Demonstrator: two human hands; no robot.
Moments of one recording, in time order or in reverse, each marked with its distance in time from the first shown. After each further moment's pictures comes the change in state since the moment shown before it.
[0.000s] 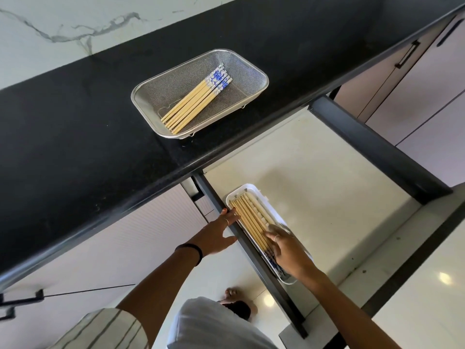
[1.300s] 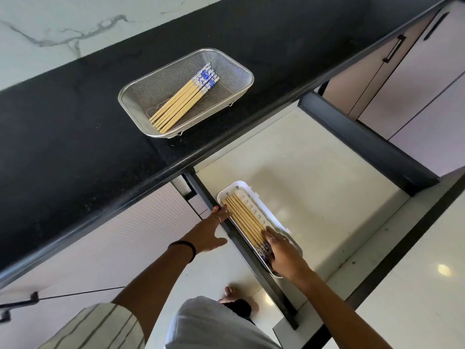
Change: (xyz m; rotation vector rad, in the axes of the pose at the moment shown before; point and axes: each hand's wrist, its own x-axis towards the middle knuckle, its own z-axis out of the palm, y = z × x) left_hand -0.002 0.008 -0.001 0.088 -0.027 -0.023; right_hand -0.014 0.021 0.020 -0.074 -0.016 0.053
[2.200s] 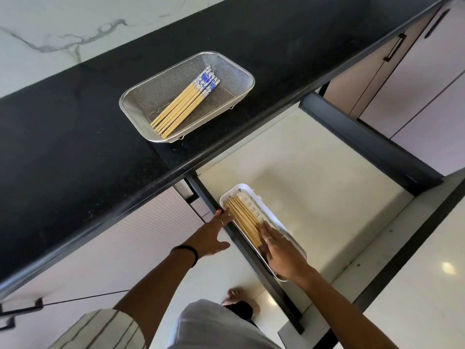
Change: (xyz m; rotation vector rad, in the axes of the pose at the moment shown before) left_hand 0.002 -0.005 0.001 0.015 0.001 -0.003; right_hand 0.009 -0.012 -0.007 -0.058 -0.046 -0.105
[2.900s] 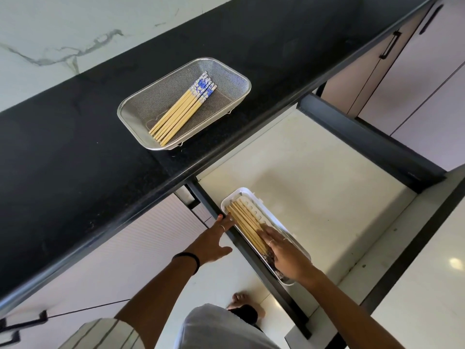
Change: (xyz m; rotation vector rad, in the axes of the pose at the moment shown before) left_hand -0.001 -0.001 -0.002 -0.030 -0.004 0.018; right_hand 0.004 0.004 -0.003 0.059 0.035 -0.086
